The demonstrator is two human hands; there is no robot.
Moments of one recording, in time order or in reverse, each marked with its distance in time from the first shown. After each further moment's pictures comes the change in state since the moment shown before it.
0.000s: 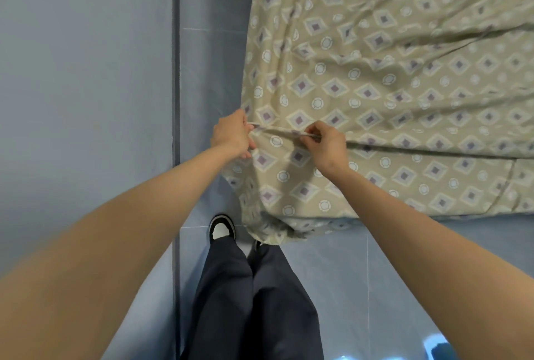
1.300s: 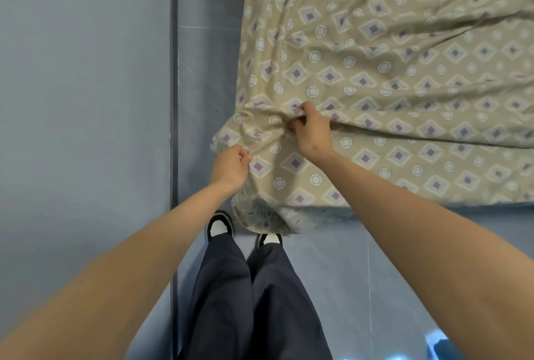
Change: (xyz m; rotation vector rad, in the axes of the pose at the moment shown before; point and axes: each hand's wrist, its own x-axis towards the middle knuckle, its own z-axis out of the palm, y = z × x) left_hand -0.044 -0.056 0.048 0.015 0.003 0.019; right_hand 0.008 0.003 0.021 -0.043 0.000 -0.065
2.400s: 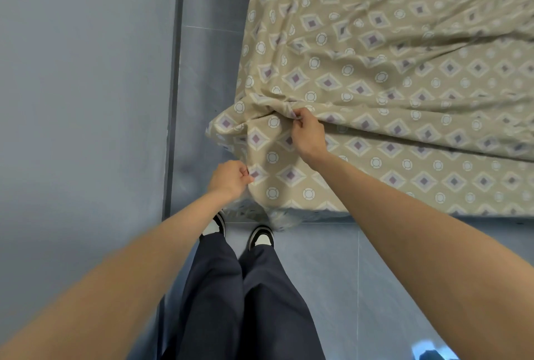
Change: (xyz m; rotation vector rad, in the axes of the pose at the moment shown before) left_hand -0.011 -0.009 0.012 0.147 -0.122 -0.021; right_hand -0.001 -0.009 -0.004 0.121 -0.050 0.093
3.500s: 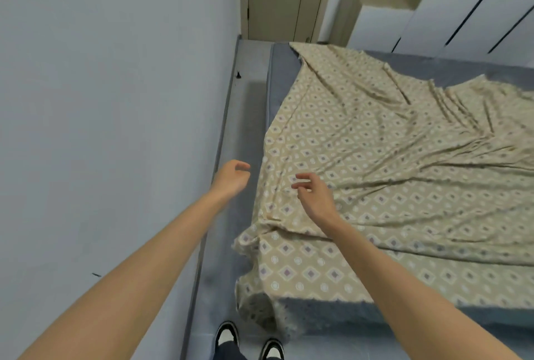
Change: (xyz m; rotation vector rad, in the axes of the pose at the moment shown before) left_hand -0.218 0.186 -0.245 -0.409 0.351 0.224; right_hand -0.184 -0.198 -0.184 0.193 0.055 -0.248
